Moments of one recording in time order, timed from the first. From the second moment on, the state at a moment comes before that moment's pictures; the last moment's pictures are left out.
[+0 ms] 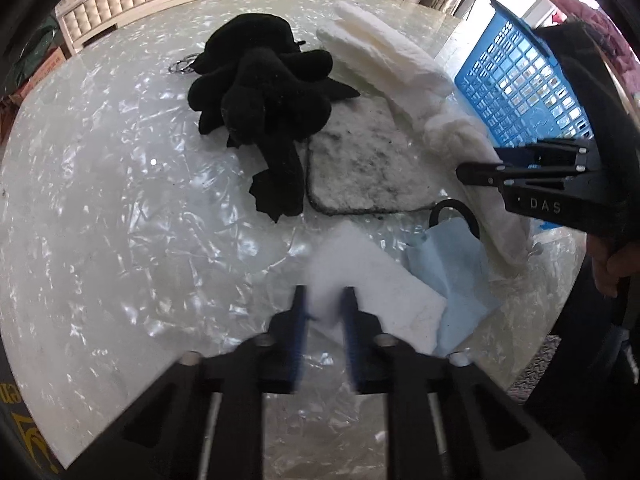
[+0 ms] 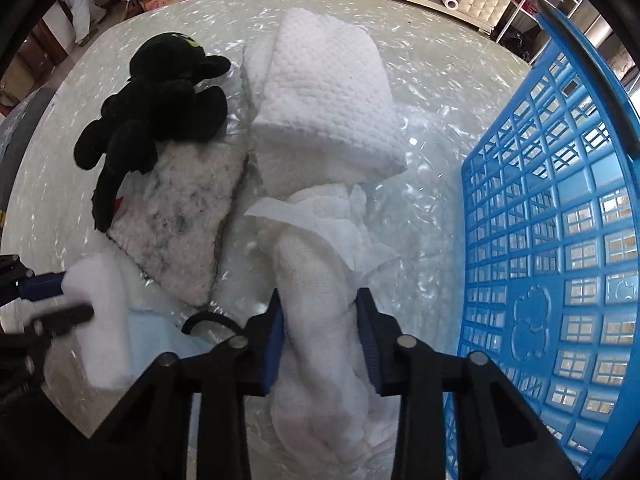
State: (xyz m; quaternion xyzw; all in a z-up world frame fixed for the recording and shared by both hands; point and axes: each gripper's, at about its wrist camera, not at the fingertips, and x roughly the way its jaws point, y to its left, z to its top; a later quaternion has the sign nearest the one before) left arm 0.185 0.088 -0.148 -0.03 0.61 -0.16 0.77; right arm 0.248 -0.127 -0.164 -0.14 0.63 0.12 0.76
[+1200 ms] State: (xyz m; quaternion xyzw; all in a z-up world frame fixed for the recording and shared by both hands) left arm 0.122 0.039 -0.021 0.00 0.54 -0.20 0.82; right arm 0.132 -0.143 -0.023 -0.15 0.55 0.19 0.79
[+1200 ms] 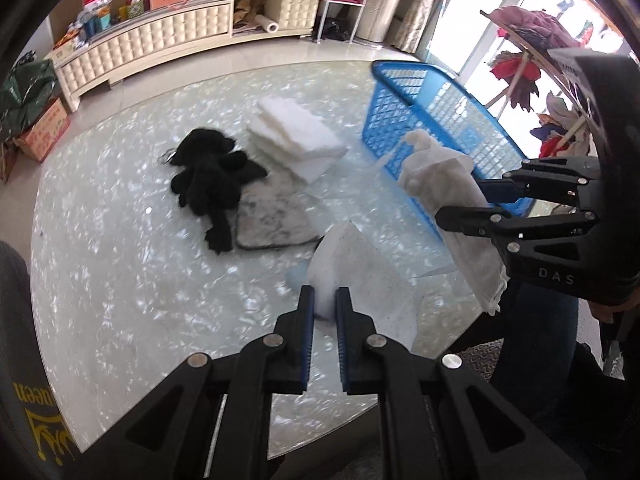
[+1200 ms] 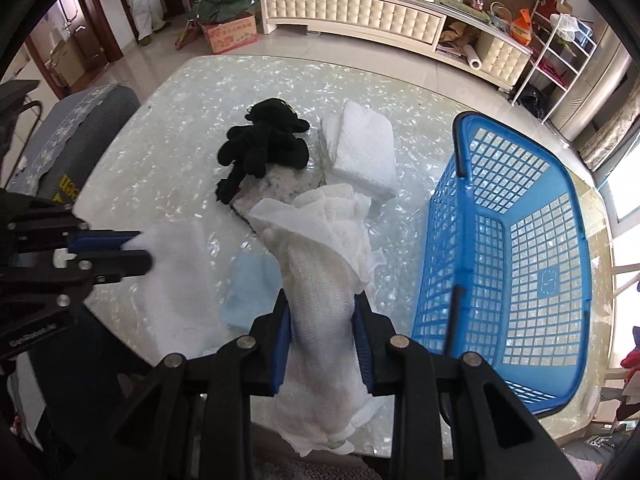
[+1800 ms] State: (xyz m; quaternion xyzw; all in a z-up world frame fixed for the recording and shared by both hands) left arm 0.157 -0.018 -0.001 0.03 0.53 -0.24 0.81; right arm 0.145 -0.191 0.017 -0.23 0.55 0.22 0.77
